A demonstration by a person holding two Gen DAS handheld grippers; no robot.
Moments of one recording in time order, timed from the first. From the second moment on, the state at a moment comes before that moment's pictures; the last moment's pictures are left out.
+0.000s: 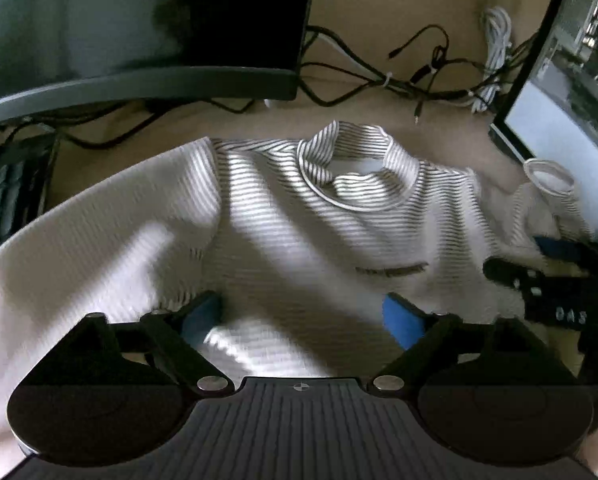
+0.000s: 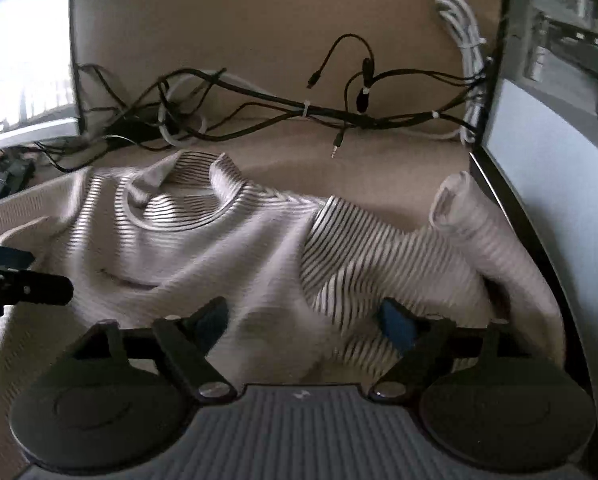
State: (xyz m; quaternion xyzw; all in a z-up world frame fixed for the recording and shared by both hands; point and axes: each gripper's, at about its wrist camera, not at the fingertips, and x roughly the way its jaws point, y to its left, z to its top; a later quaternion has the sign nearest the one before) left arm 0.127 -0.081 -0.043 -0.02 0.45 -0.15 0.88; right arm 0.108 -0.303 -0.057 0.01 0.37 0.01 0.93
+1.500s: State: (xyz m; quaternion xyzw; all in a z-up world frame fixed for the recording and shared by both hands) left arm -0.273 -0.084 0.044 -0.04 0.26 -0.07 0.96; right arm -0.292 -0.245 0.033 0.04 0.21 0.01 0.98
